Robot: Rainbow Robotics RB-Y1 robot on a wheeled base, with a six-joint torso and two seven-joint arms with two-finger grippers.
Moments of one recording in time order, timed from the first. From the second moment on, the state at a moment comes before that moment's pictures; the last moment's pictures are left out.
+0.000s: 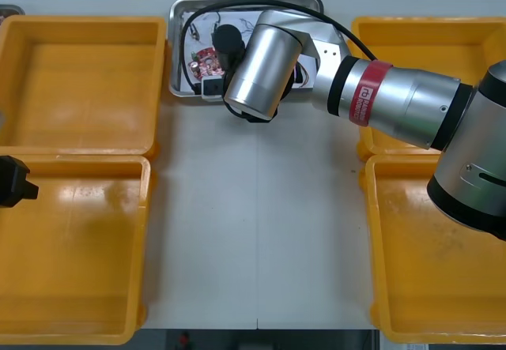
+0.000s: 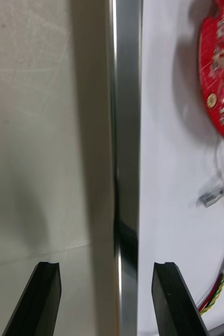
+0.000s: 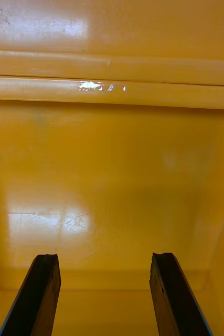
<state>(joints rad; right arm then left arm) -1.34 -0.32 1.15 -1.03 -0.67 1.10 1.97 -0.12 0.78 0.31 -2.21 0.86 1.91 -1.21</state>
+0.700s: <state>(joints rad) -1.19 -0.32 0.62 -1.49 -0.64 1.82 1.97 -0.12 0.78 0.31 -2.21 0.86 1.91 -1.21</state>
